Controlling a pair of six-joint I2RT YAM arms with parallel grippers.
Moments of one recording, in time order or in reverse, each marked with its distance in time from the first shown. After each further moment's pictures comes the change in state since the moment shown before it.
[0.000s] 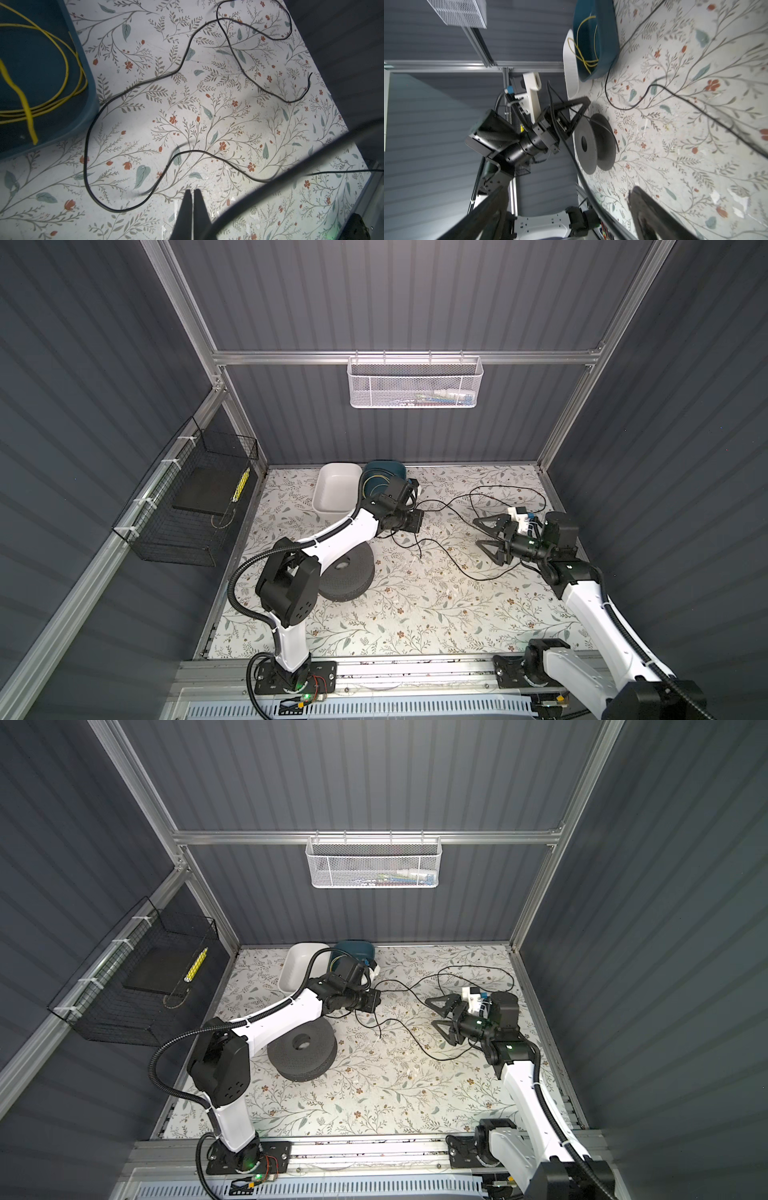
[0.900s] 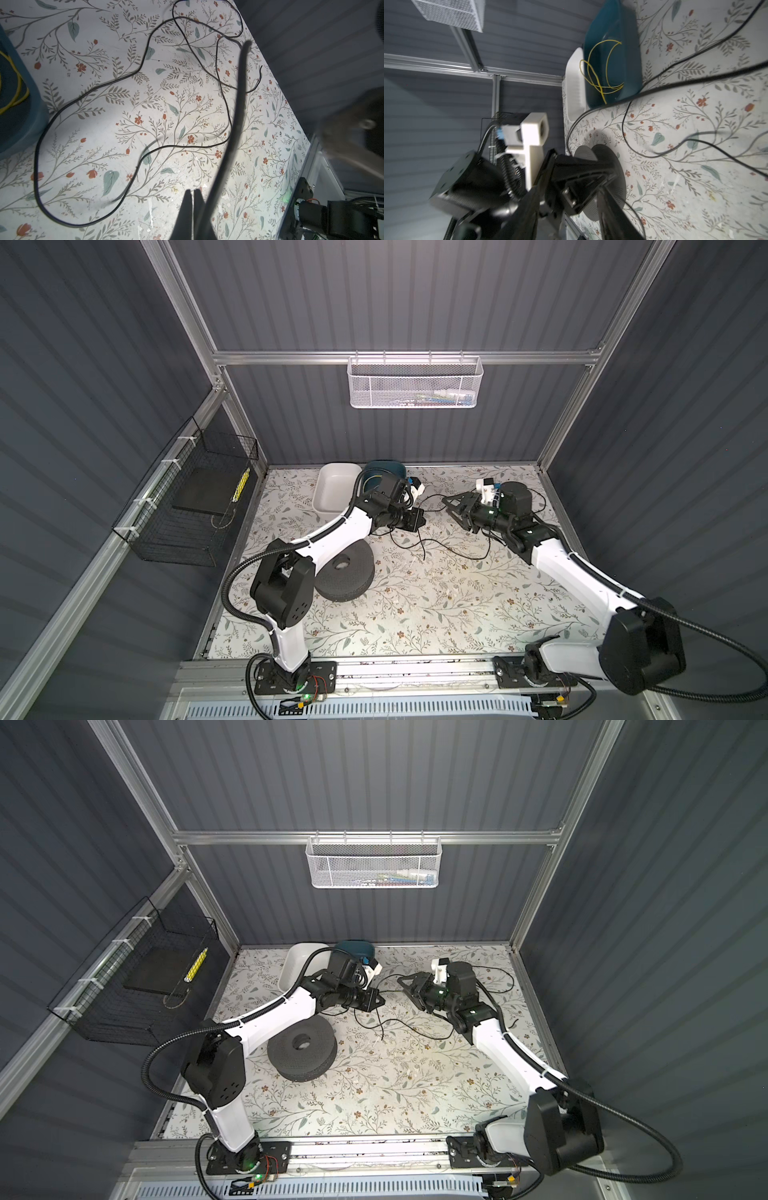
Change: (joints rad) left arm 0.023 -0.045 -0.047 0.036 0.251 0.029; right arm 0.279 0.399 0.289 0.164 0.367 0.020
